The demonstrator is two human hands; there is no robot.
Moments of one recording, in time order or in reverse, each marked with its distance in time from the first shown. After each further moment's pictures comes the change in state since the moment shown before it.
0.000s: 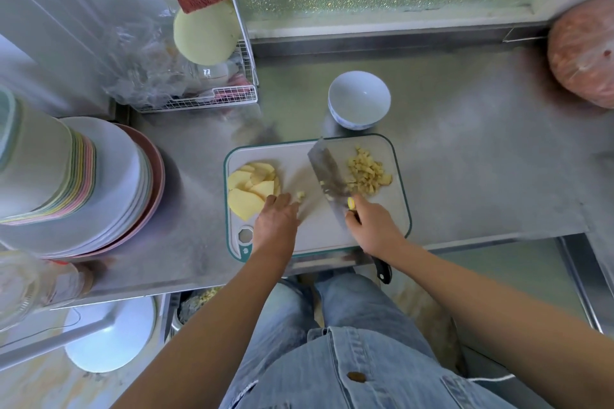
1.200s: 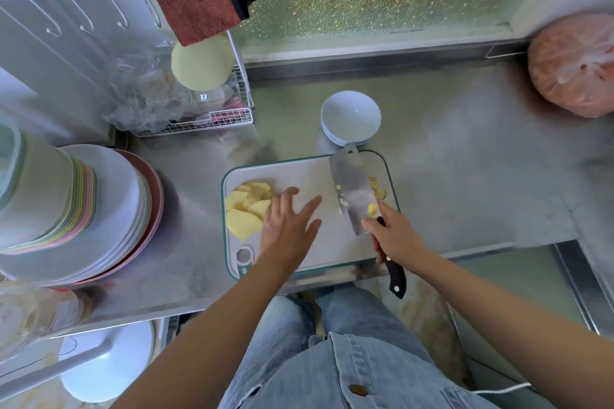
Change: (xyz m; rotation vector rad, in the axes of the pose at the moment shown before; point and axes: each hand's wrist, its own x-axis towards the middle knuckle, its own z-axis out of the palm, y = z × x) left_hand 0.004 0.019 -0.027 -0.005 0.174 0.166; right_hand -0.017 -0.003 -0.044 0.559 0.001 0.274
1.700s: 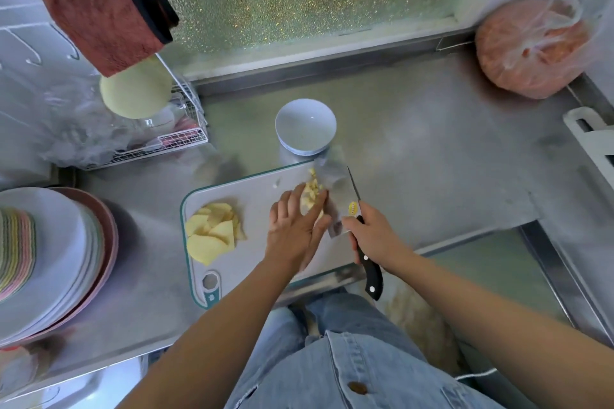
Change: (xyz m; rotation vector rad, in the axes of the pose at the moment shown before) left_hand 0.039 0.058 0.013 -0.050 -0.152 0.098; right_hand 0.000 0.002 -0.027 0.123 0.058 0.026
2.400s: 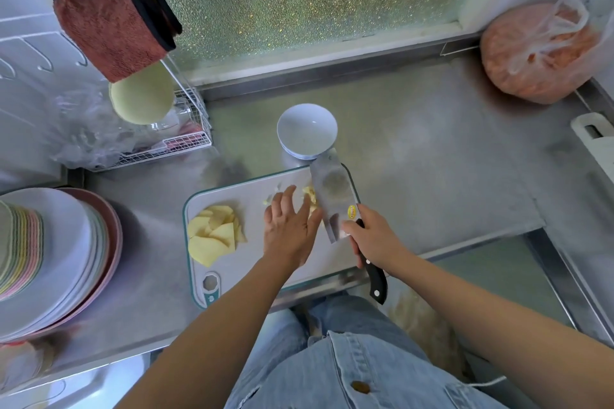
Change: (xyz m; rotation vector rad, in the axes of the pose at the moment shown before) left_hand 0.009 0.003 -0.004 -0.014 -0.042 -0.171; right_hand -0.003 -0.004 -0.009 -0.058 -0.039 -0.063
